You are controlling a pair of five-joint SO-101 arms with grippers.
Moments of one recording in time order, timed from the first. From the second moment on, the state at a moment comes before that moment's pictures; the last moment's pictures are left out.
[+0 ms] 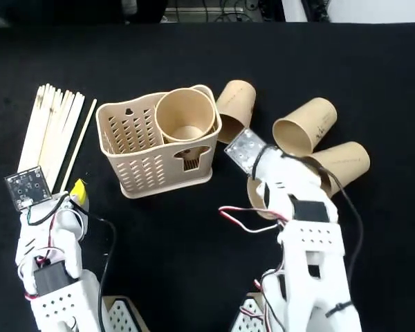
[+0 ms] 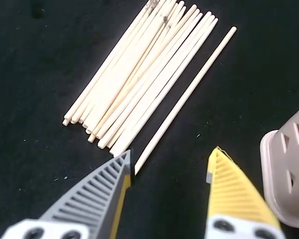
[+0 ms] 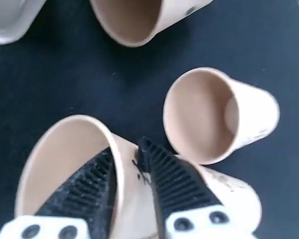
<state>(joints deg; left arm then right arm) -27.9 -103.6 96.4 50.1 -1.0 3.1 -51.2 70.0 37.1 53.7</state>
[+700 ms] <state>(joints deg) -27.9 -103.6 96.4 50.1 -1.0 -4.0 -55.3 13.8 81.9 22.7</state>
